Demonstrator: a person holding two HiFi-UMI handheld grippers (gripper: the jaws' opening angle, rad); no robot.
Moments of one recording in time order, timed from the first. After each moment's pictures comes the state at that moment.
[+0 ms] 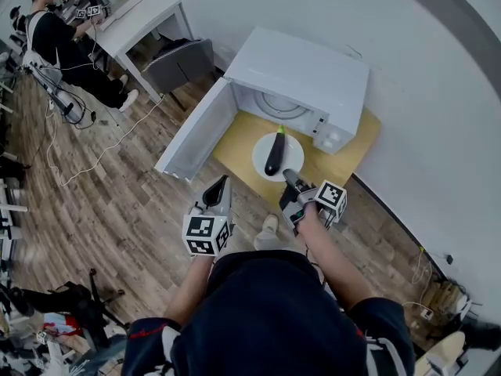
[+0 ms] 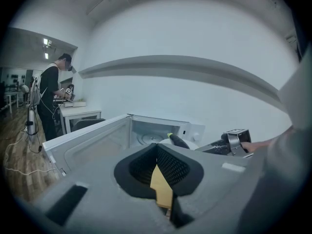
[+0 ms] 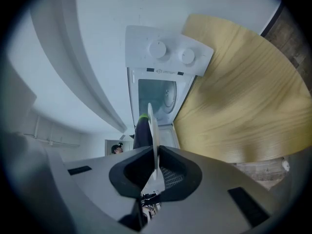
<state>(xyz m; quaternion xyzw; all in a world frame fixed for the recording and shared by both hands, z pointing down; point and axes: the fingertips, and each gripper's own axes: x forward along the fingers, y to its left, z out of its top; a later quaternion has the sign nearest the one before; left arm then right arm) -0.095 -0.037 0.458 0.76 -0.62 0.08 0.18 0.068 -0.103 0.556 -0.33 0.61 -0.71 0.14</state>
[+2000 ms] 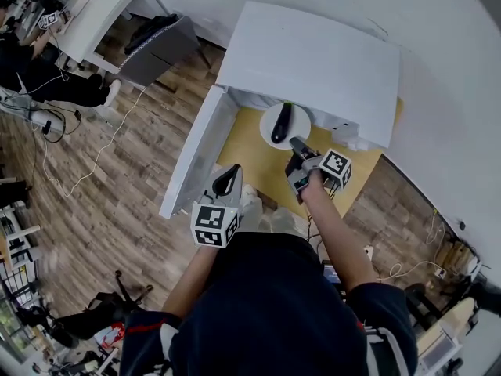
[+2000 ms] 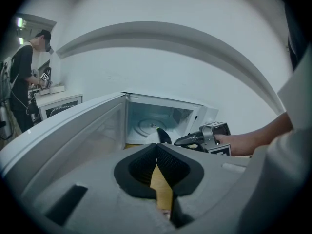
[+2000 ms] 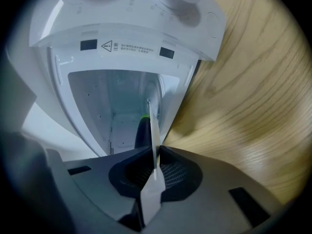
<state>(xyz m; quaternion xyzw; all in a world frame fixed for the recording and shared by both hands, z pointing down) -0.129 -0.165 0.536 0.81 -0.52 0.16 0.24 0.022 -0.249 0.655 -0.41 0.53 -0.72 0.16</state>
